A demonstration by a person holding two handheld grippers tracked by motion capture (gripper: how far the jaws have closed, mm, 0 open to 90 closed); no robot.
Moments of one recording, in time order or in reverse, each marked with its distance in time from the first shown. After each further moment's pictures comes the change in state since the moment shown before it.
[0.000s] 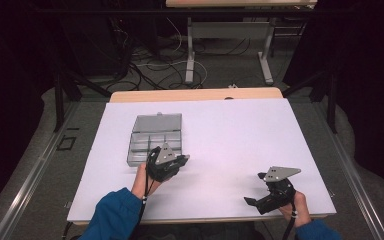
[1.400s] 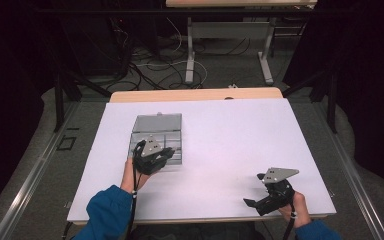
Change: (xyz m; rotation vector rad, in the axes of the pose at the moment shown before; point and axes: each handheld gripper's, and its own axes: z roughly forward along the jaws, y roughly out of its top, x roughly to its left) left arm 0.033 -0.005 -0.022 0.000 0.079 -0.051; right arm 0.002 0.000 0.001 0.016 0.001 -0.024
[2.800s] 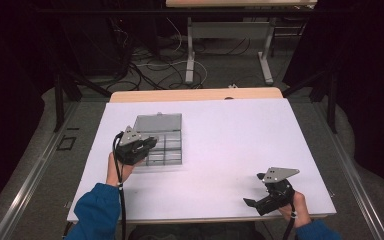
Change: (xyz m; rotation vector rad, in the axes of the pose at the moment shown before) left arm 0.049 -0.009 -0.022 -0.048 0.083 -0.114; right arm -0.001 0.000 0.000 -0.001 0.008 0.000
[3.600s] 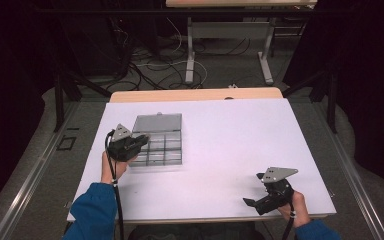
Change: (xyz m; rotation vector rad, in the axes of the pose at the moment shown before) left arm 0.027 -0.012 0.000 0.002 0.044 -0.086; right arm -0.001 0.001 0.002 0.009 -0.010 -0.002
